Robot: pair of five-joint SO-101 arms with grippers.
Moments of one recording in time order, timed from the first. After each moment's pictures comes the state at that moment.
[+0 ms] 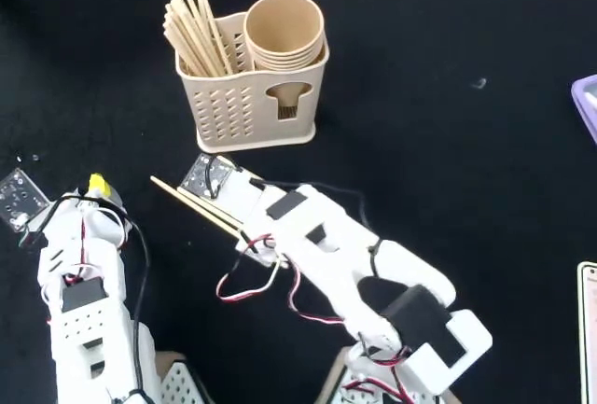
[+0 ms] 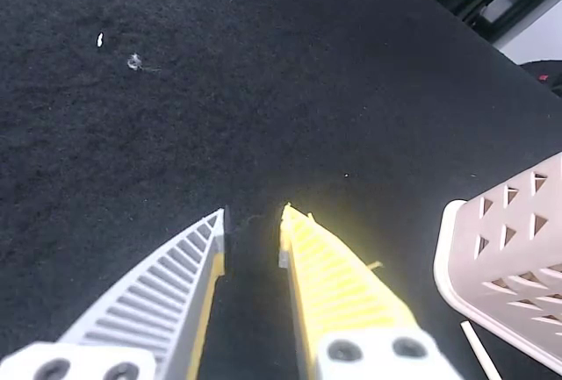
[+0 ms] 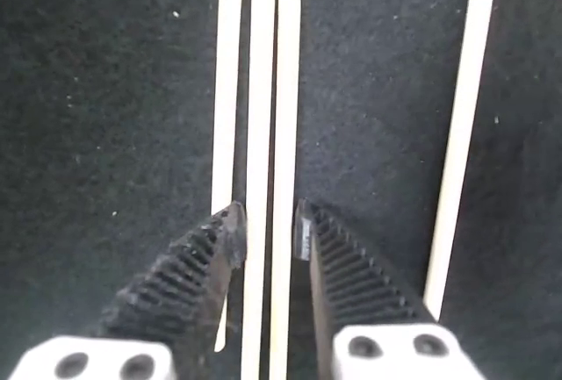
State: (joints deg) left arm -26.7 -68.0 90.4 12.2 21.9; right arm -37.9 -3.3 46.6 40.4 24.7
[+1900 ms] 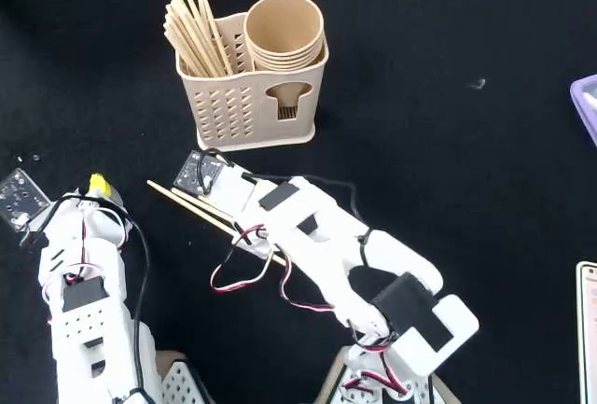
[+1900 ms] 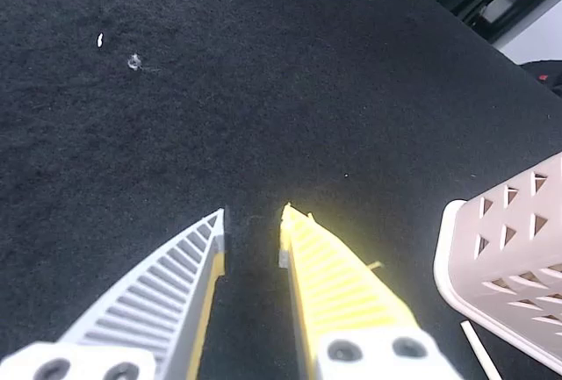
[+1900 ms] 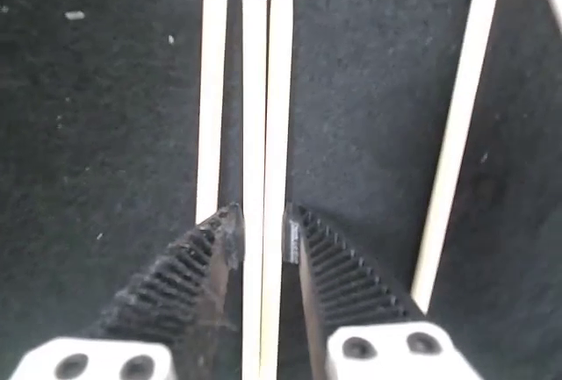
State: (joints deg) left arm -26.7 -68.0 90.4 12.2 21.9; right arm -37.5 1.5 41.4 39.5 28.7
